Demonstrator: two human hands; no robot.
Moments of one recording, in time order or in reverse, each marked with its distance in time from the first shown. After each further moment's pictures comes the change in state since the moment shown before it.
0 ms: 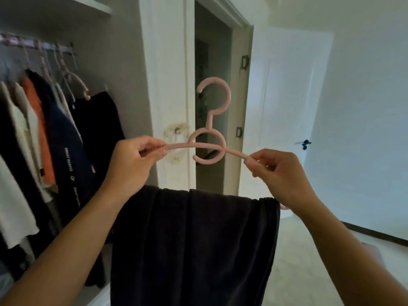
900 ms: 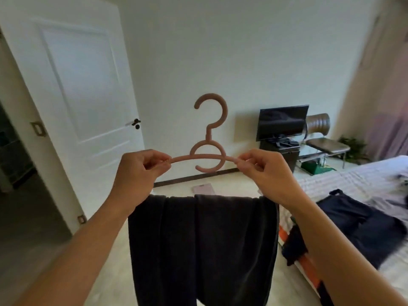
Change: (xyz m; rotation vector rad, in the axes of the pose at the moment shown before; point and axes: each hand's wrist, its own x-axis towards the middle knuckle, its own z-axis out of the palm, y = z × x) left_hand -0.123 0.235 0.452 -0.393 -0.663 0.085; right_hand -0.222 0.159 -0.407 -0.424 0.439 0.454
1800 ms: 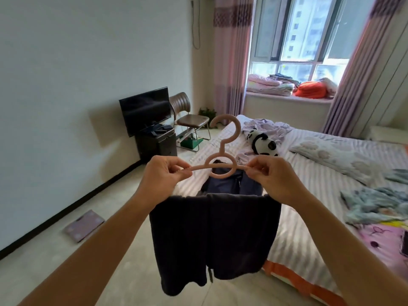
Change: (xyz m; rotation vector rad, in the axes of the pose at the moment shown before) left_hand 0.156 0.036 0.388 -0.242 -0.841 0.329; right_hand 0.006 0.200 -0.173 -0.535 0.436 0.516
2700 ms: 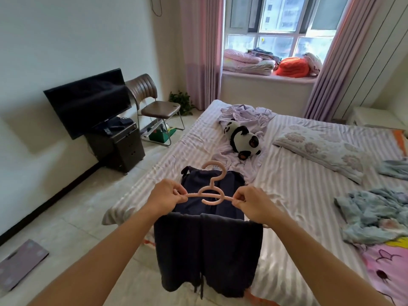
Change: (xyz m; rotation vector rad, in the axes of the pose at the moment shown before) left_hand 0.335 -0.142 0.260 0.131 -0.380 -0.204; right_hand 0.239 0.300 0.077 -0.200 -0.313 0.348
